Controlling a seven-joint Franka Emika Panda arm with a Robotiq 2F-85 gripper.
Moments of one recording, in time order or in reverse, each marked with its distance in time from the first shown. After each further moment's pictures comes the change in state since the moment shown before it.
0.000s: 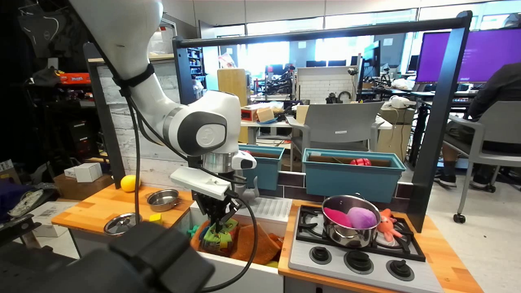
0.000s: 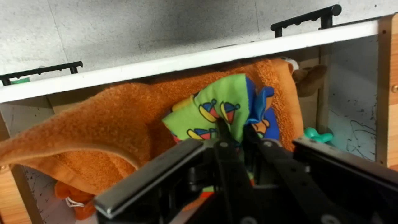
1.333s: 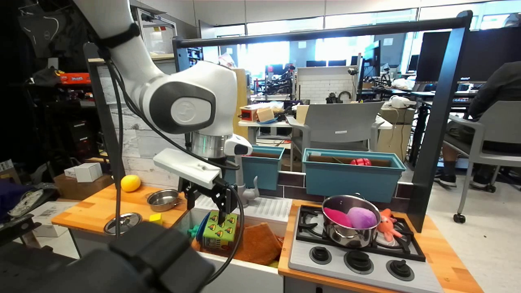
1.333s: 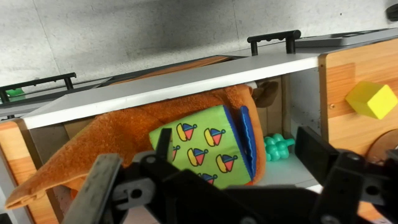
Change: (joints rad) arm 0.001 -0.196 -0.013 -0.220 0.164 0.023 -0.145
